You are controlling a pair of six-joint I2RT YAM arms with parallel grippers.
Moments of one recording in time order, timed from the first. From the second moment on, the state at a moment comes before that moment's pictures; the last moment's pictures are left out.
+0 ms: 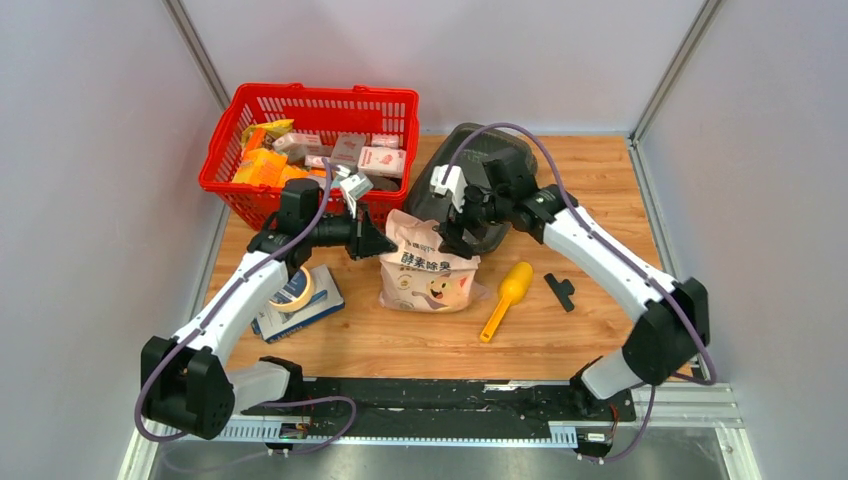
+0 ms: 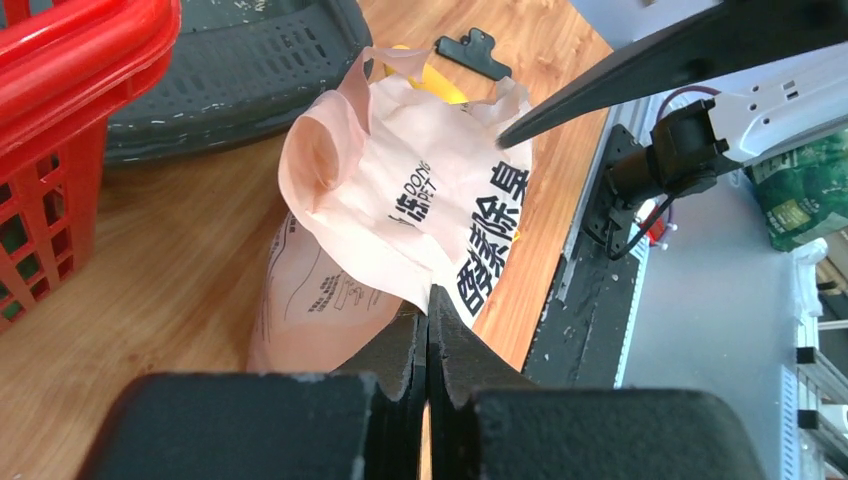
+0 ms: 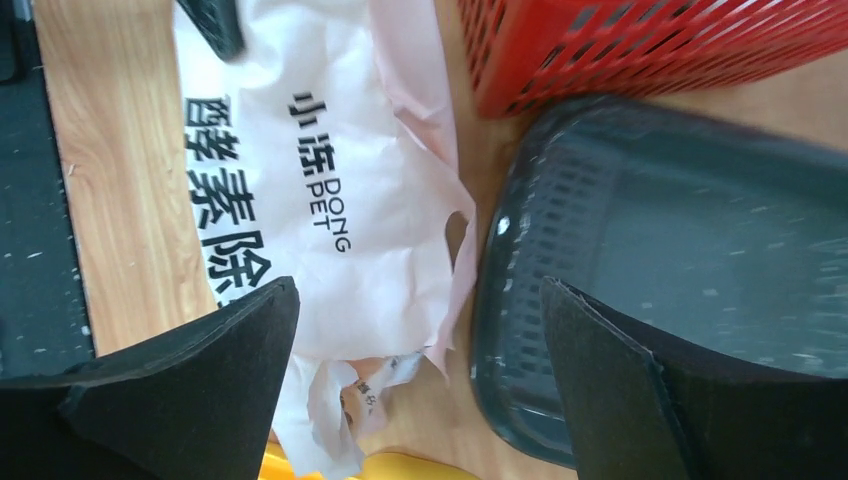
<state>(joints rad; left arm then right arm) -0.28 1.18 0.88 -0.24 0.94 -0.10 0.60 1.44 1.35 -0.57 -0.53 -0.55</state>
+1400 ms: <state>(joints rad) -0.47 1.23 1.35 -0.77 0.73 0.70 0.66 1.51 1.60 -0.67 -0.62 -0.62</state>
